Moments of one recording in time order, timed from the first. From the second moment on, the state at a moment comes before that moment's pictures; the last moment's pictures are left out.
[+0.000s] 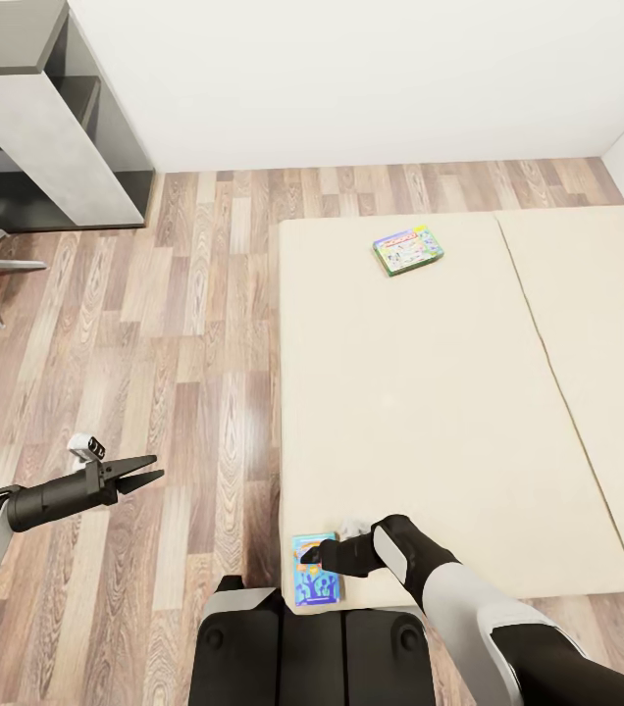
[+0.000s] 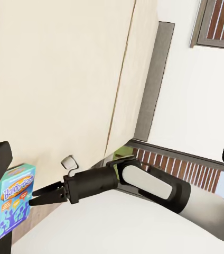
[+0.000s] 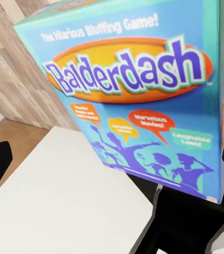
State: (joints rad) left arm -0.59 0.37 0.31 -1.04 0.23 1.03 -1.48; right arm -0.85 0.17 0.02 -0.24 -0.17 0.66 0.35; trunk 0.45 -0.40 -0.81
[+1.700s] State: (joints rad) left arm -0.59 0.37 0.31 -1.04 0.23 1.03 -1.48; right arm -0.85 0.17 0.02 -0.24 -0.17 0.66 0.35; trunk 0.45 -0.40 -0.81
